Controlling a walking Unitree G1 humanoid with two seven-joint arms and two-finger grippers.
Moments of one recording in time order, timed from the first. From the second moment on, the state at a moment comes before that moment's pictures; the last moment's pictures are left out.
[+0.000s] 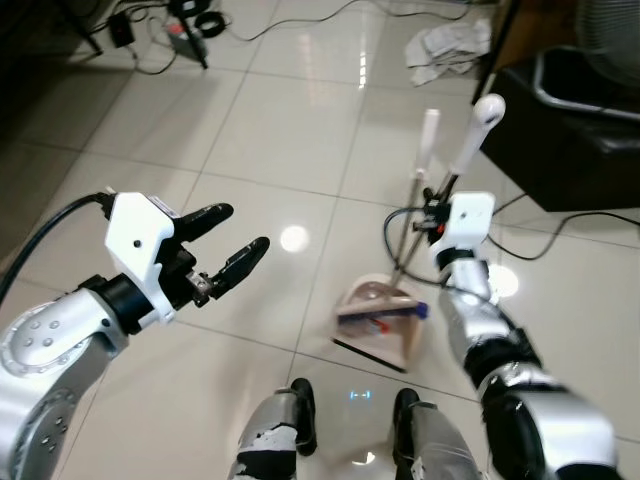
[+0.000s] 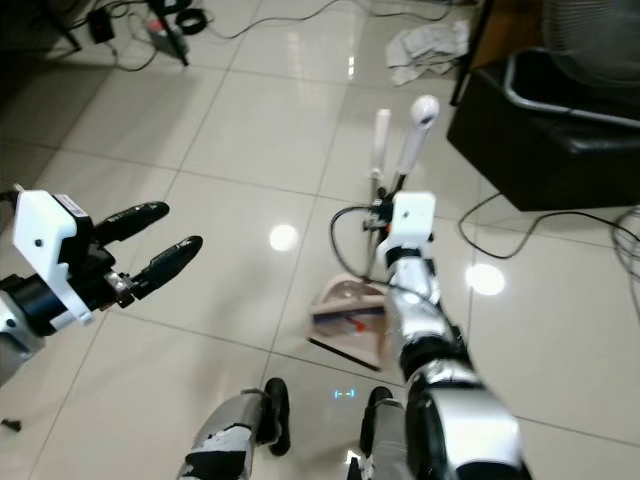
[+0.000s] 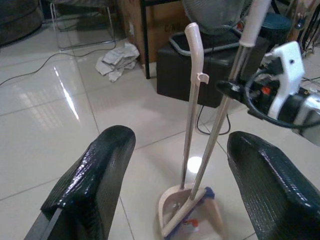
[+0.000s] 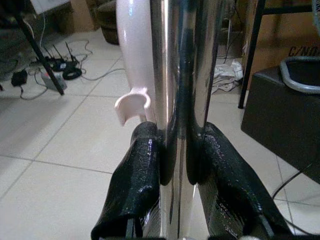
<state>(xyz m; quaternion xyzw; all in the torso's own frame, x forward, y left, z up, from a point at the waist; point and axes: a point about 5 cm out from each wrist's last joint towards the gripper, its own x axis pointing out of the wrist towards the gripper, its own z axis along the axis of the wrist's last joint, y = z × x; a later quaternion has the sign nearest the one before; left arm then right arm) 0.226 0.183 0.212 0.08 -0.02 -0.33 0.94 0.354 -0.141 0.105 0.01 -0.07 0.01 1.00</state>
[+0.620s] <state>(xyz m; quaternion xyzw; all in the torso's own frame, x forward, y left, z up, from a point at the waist) 0.250 0.147 0.222 0.05 -0.08 -0.41 0.91 0.307 -0.101 0.131 0.06 -0.15 0.07 0.98</state>
